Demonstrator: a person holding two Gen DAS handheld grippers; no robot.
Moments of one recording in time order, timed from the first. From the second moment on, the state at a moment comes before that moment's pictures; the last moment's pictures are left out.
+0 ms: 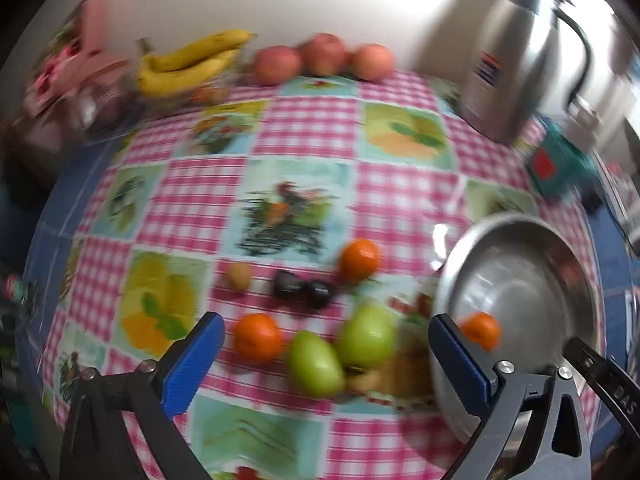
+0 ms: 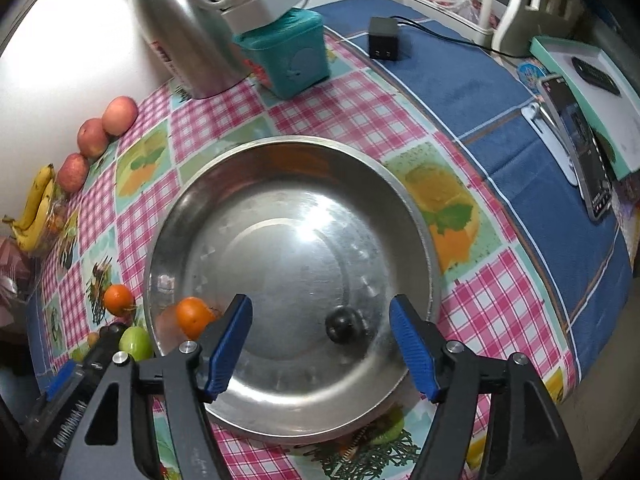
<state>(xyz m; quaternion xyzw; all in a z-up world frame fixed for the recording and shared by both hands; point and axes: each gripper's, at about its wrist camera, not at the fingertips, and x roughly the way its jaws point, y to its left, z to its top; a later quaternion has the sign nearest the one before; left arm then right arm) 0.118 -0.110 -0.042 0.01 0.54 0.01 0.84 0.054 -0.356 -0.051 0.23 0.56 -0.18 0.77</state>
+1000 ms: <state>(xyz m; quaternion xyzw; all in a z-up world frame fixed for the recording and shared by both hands) 0.114 -0.008 -0.032 -0.05 0.51 0.03 0.86 0.067 -0.289 -0.039 0.15 0.52 -0.10 0.83</state>
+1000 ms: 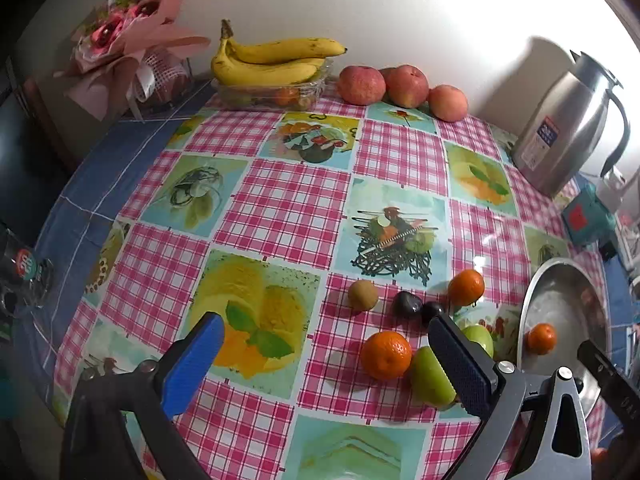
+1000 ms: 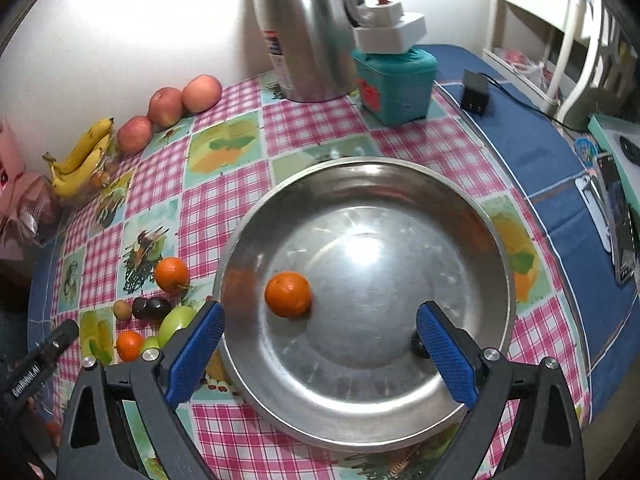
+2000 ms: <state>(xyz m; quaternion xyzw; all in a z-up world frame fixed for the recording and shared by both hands) 0.129 0.021 -0.060 -0.16 0.56 0.01 0.81 0.091 -0.191 -0.047 0.12 0.52 0.04 0.84</state>
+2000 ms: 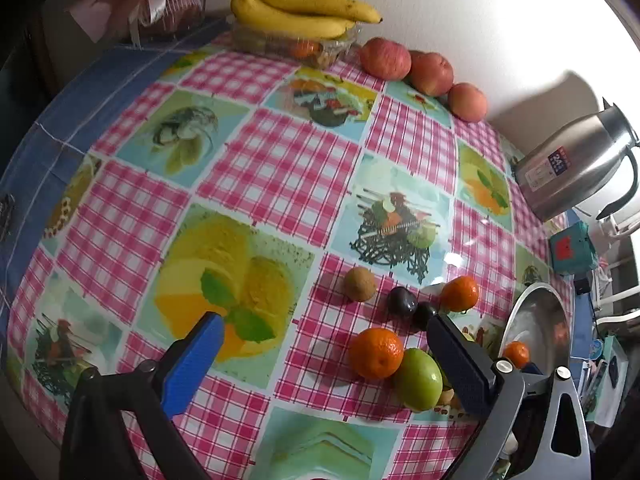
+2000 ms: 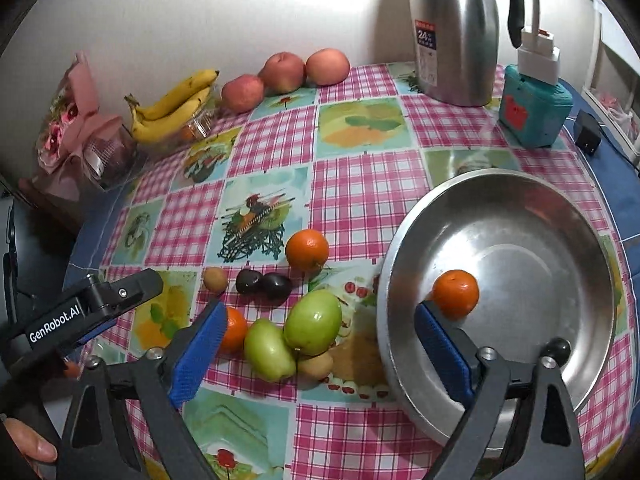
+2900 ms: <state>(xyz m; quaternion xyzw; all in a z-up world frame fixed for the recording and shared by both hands) 0.136 -0.005 -0.104 -0.21 0.62 -0.02 0.75 0.113 -0.180 -0.100 0.17 0.58 0.03 0.79</state>
